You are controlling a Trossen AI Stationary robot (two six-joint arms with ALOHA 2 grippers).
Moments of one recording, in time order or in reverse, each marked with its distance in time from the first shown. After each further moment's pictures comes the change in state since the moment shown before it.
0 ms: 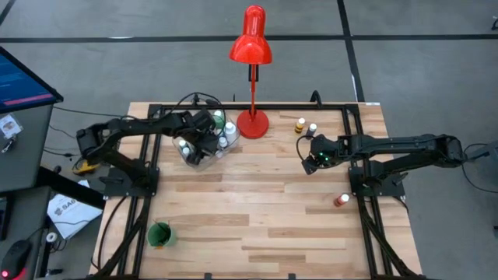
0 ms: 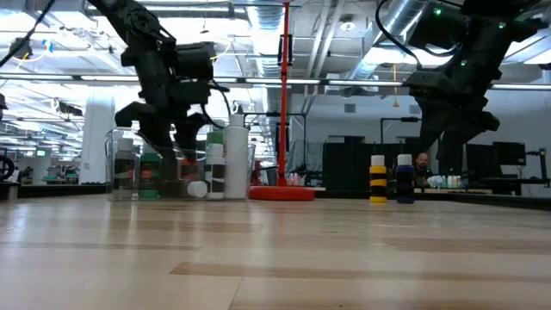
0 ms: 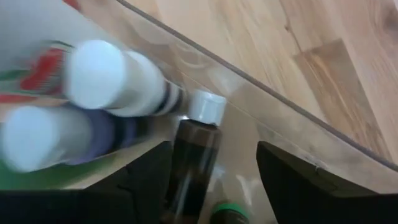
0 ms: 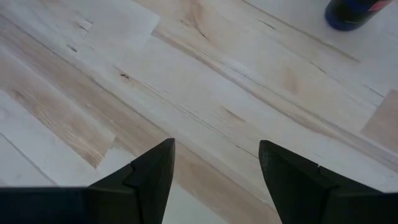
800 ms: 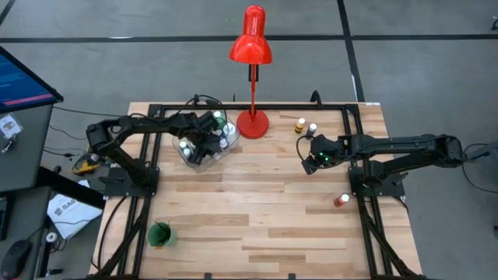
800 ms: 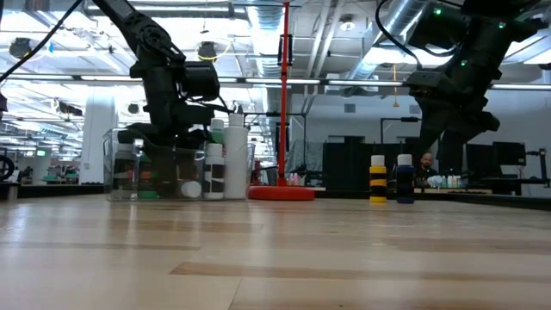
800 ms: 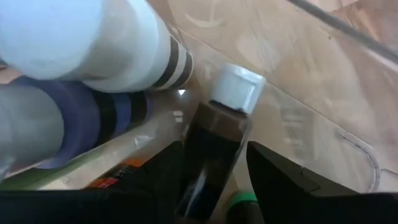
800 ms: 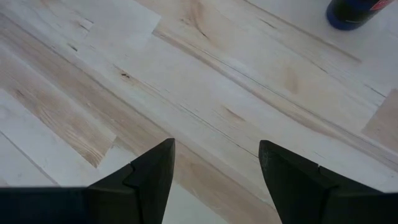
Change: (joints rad) left arm -0.005 0.127 0.002 0.018 -0.076 0.012; right arm 0.000 0.000 0.000 0.001 -0.003 0.000
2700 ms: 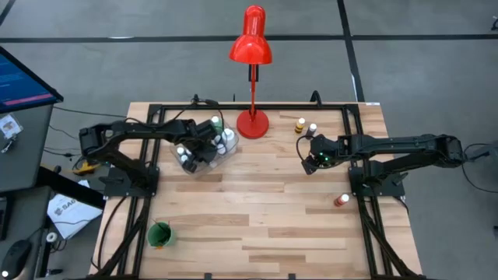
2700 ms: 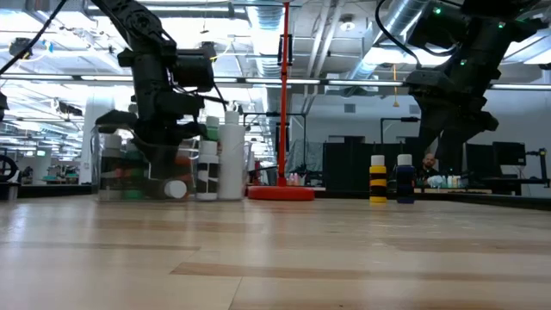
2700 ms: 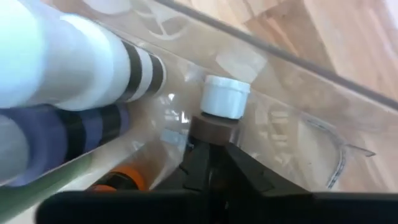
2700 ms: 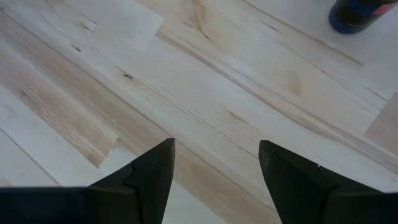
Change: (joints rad) left arm -0.102 -0.081 -0.025 -0.090 0.008 0.017; right arm 0.000 0.000 0.001 0.007 0.000 -0.010
